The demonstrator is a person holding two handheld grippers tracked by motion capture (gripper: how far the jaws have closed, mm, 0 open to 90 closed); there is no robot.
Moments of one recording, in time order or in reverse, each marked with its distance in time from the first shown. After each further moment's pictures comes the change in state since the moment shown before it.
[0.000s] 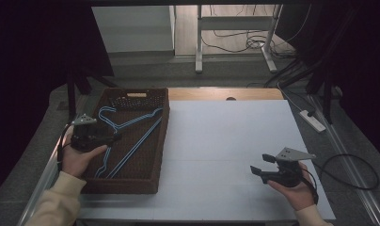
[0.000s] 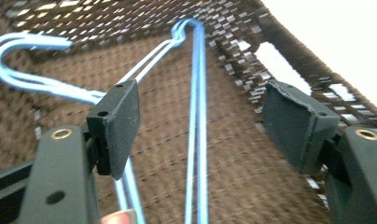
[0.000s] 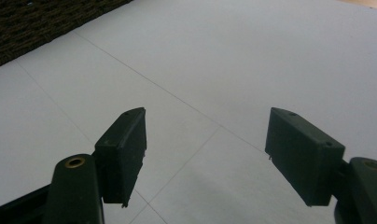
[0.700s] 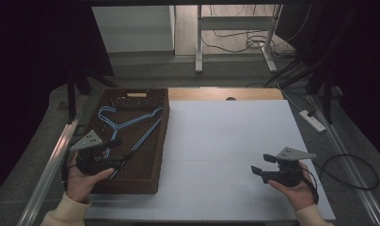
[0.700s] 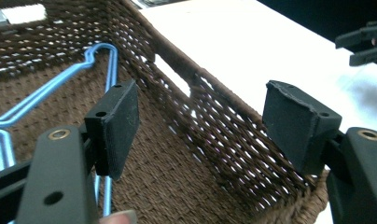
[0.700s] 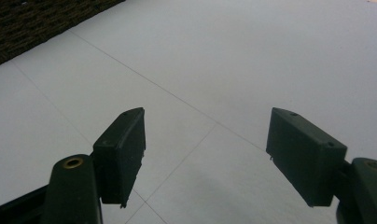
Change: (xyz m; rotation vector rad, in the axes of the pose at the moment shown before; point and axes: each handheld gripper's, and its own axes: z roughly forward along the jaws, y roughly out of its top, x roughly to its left) left arm -0.064 -0.024 -0.024 -0.099 -0.166 0.104; right arm -0.002 -0.001 0.000 0.009 -0.006 0.017
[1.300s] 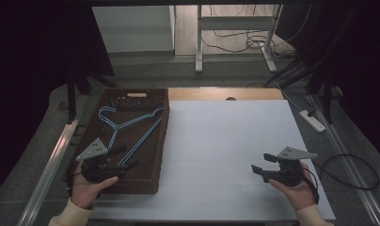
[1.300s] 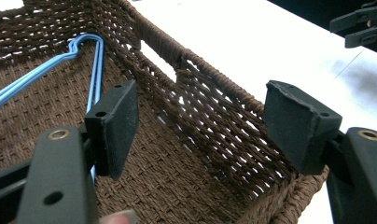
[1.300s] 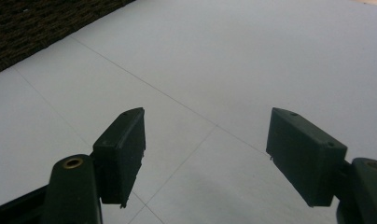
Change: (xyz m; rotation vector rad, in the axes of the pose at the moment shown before) left arm -0.009 -0.018 0.008 0.002 -0.017 0.029; right arm -0.002 0.001 -0.001 -0.010 0.001 0.012
